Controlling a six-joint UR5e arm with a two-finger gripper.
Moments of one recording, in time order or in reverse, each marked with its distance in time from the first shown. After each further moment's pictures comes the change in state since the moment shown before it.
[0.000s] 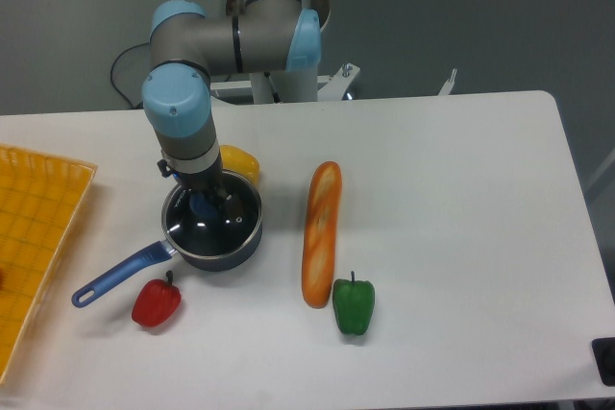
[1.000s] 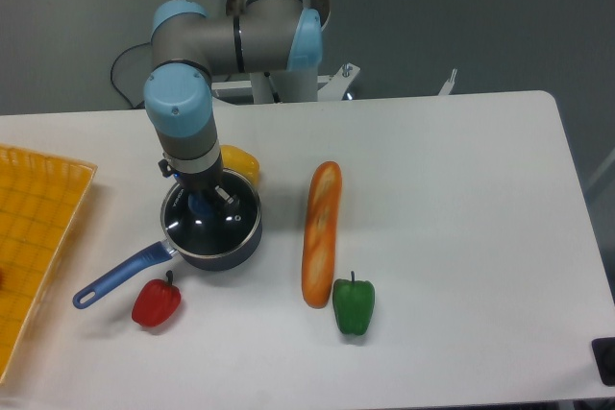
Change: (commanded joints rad) arm 0.009 0.002 0.029 -0.008 -0.009 0.000
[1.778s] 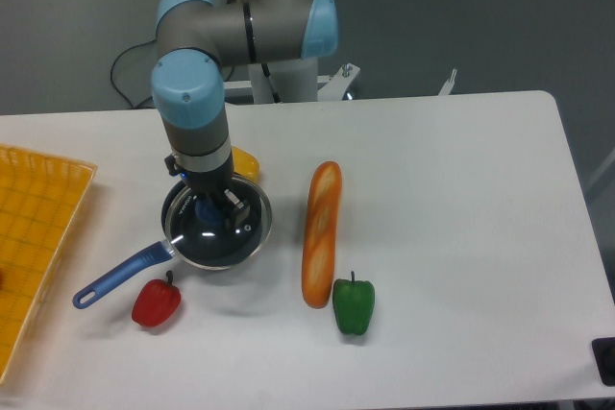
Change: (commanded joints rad) arm 0.081 0.008 0.129 -0.078 -0.011 0.181
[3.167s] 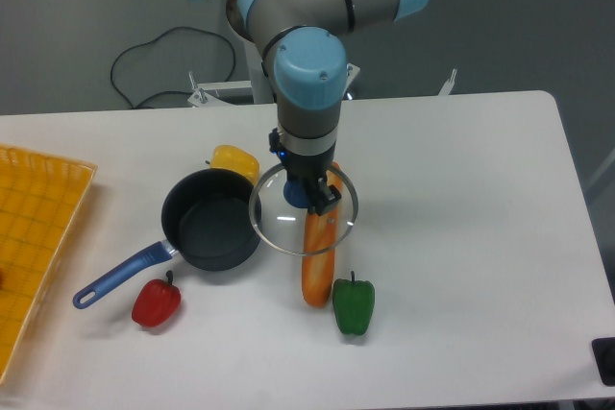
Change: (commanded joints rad) arm 0.229 0.020 0.009 -0.094 0.008 0.451
